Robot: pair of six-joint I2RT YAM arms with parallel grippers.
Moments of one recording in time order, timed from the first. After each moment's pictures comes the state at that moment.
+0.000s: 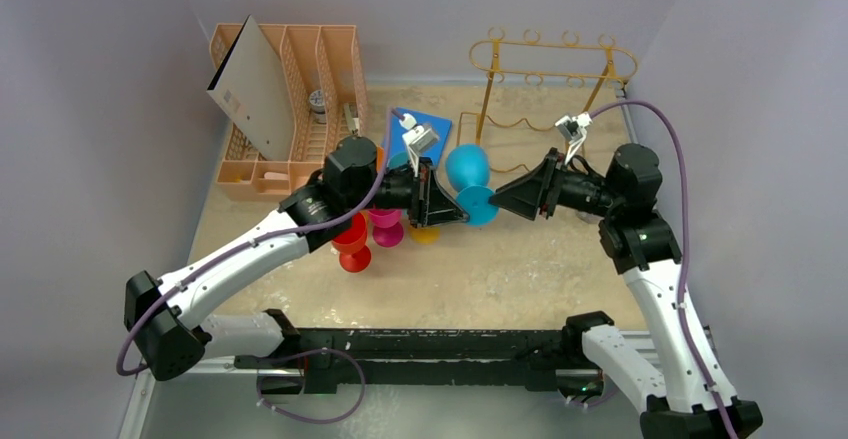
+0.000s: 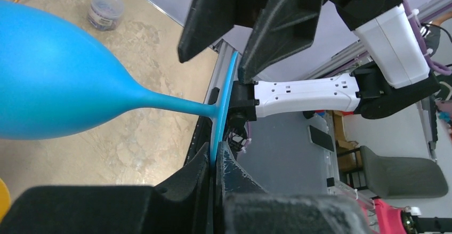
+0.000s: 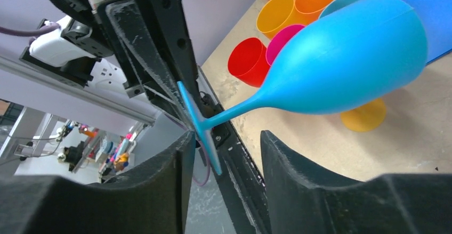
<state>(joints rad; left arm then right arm) -0.83 1.23 1.10 -0.02 0.64 -0.58 0.18 0.82 0.97 -0.33 -0.99 0.59</state>
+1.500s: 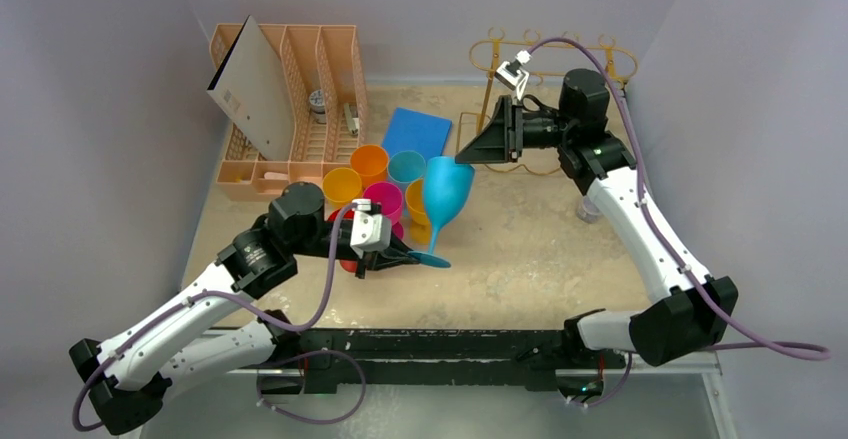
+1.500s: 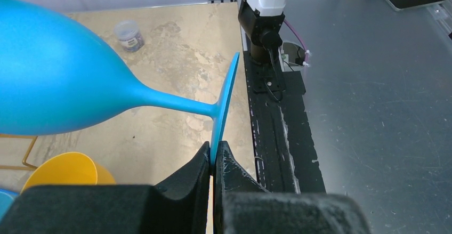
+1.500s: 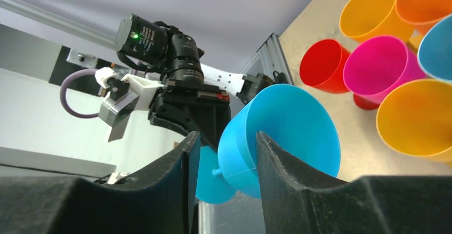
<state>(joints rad) -0.83 0.82 0.88 -0.29 0.76 0.21 0.31 1.32 1.32 -0.17 -1.22 0.83</state>
